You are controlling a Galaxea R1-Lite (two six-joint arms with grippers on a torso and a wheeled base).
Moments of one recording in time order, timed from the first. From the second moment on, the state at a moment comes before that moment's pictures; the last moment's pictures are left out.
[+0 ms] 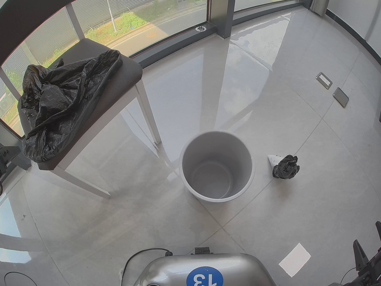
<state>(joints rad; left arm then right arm) 0.24 0.93 -0.84 0.33 0.00 -0.42 0.08 0.02 -0.02 0.00 -0.01 0.00</state>
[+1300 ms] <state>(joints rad) 0.32 1.31 -0.67 -0.29 -0.15 -0.67 0.08 0.02 -0.02 0.00 -0.01 -0.03</state>
